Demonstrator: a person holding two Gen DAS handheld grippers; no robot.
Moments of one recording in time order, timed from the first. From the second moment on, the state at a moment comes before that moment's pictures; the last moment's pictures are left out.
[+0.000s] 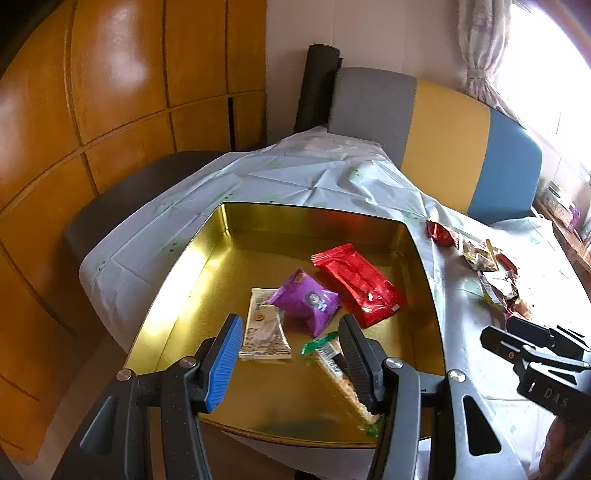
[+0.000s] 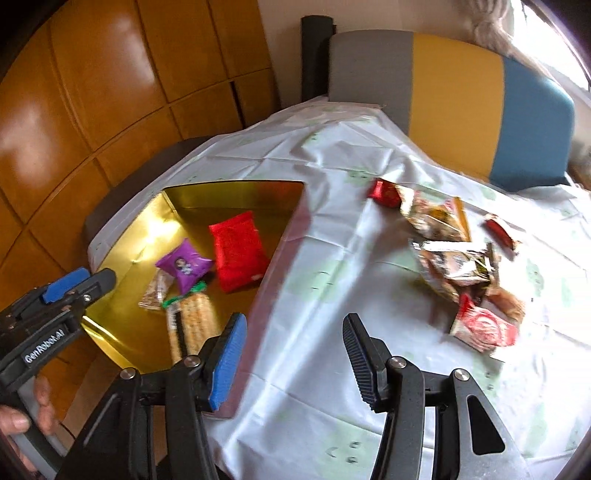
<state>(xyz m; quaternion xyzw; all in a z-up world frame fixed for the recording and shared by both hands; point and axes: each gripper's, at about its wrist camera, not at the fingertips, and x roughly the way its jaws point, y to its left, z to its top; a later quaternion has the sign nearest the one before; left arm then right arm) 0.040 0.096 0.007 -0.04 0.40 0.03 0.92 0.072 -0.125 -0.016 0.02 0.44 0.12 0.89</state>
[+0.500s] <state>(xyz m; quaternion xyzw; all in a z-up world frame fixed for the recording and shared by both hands) 0.044 0.065 0.010 -0.01 0.40 0.01 0.92 0.064 -0.215 -0.015 0.01 0.44 0.03 0.90</state>
